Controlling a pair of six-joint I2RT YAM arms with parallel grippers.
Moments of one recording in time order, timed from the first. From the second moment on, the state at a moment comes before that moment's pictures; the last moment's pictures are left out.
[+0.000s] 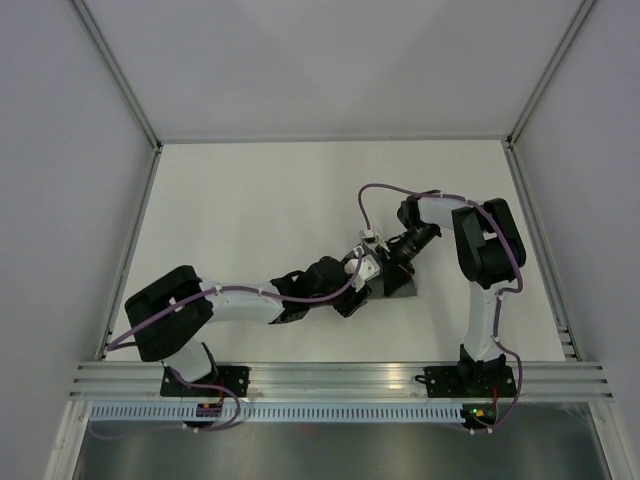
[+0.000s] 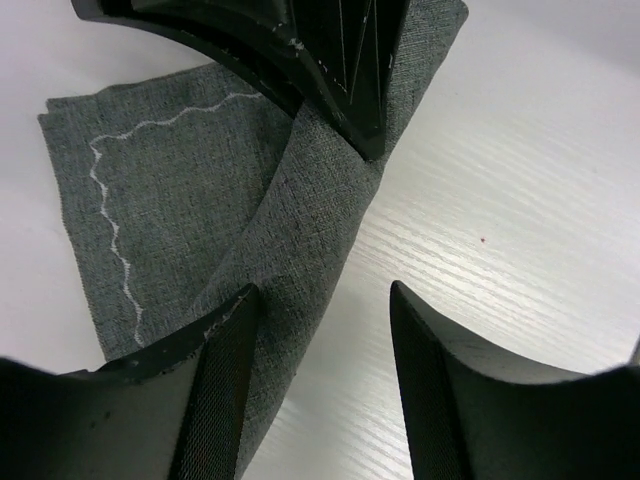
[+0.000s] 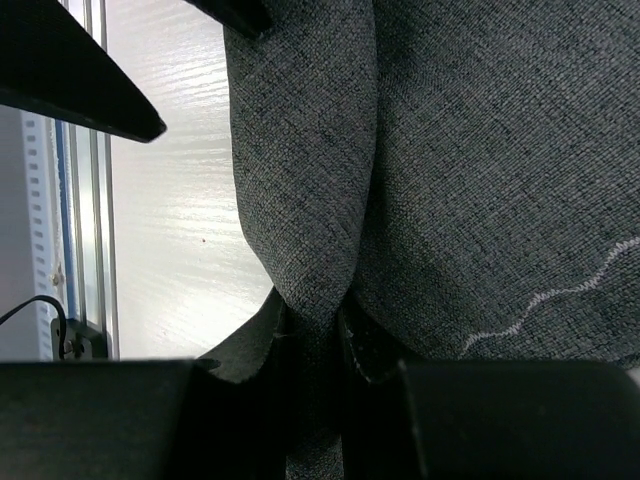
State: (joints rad) left arm -1.05 1.59 0.71 0.33 0.05 -0.02; right arm 0.27 2.07 1.29 -1.18 -0.84 -1.29
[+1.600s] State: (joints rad) left arm -0.79 1.86 0.87 0.33 0.58 -0.06; right arm 0.14 1.73 1.17 -0.95 -0.86 -1.14
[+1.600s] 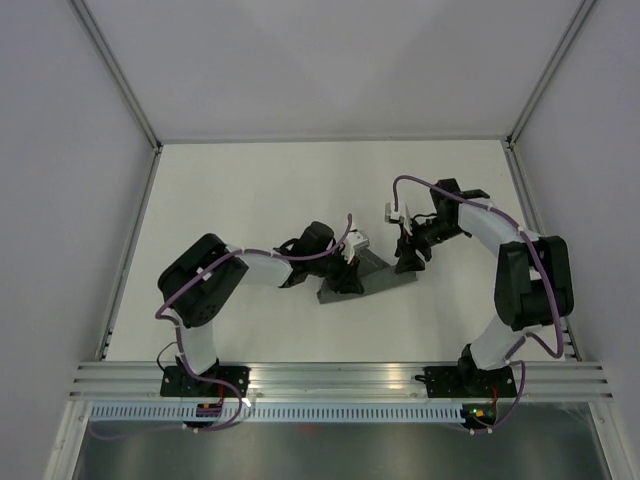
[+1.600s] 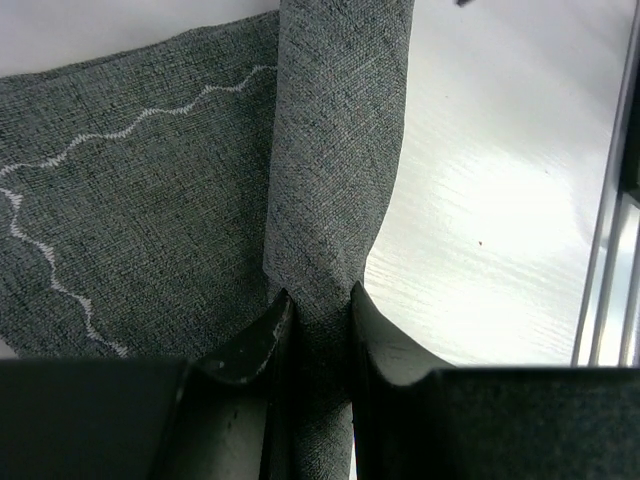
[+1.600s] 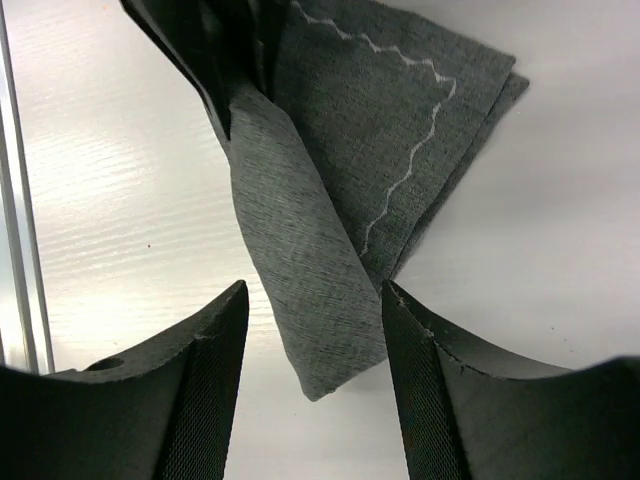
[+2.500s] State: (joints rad) left arm -0.69 2.05 1.16 -0.10 0.89 -0.13; right arm 0.55 1.22 0.46 -0.14 -0.42 -1.05
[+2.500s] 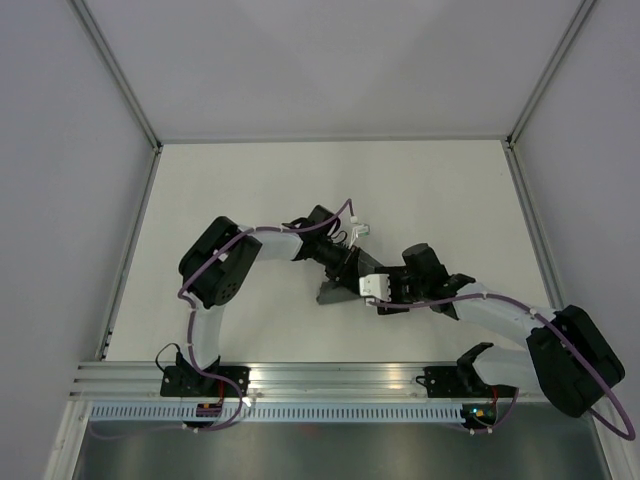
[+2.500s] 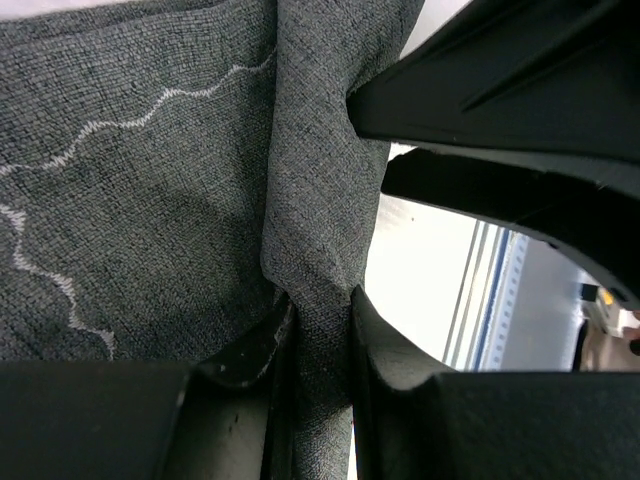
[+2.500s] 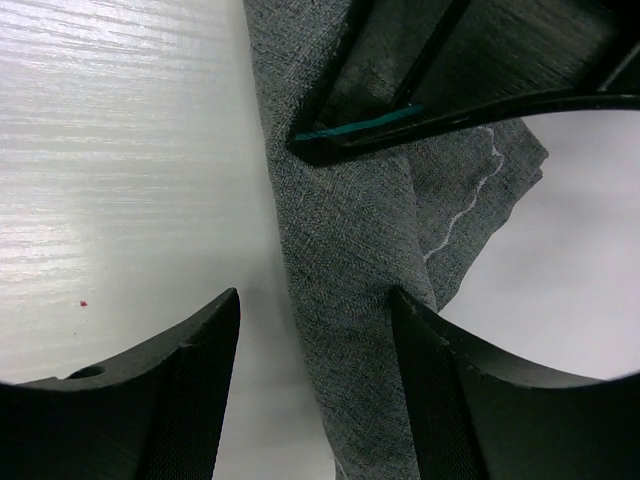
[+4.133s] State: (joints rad) left arm -0.65 2.12 1.20 -0.32 1.06 -0.15; right arm 0.70 1.24 0.45 -0.04 -0.32 -0.99
